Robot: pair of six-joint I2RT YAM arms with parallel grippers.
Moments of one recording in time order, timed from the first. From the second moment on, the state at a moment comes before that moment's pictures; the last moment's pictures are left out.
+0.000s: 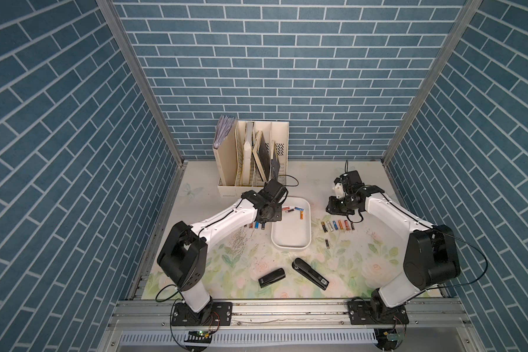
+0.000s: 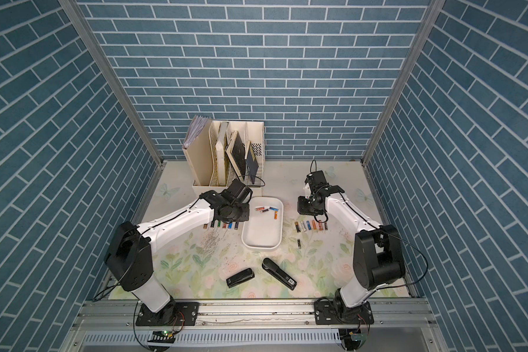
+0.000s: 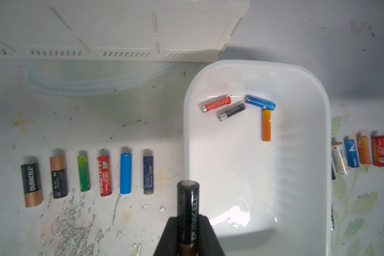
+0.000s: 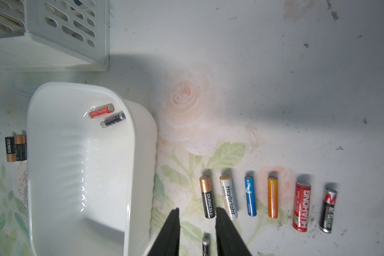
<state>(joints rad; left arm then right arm) -0.69 1.67 1.30 -0.74 -0.15 -0.62 0.33 1.60 1.19 -0.70 -0.20 0.28</state>
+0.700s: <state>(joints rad) -0.68 1.58 0.99 -0.66 -0.11 -0.68 0.33 1.61 1.19 -0.70 -0.20 0.27</state>
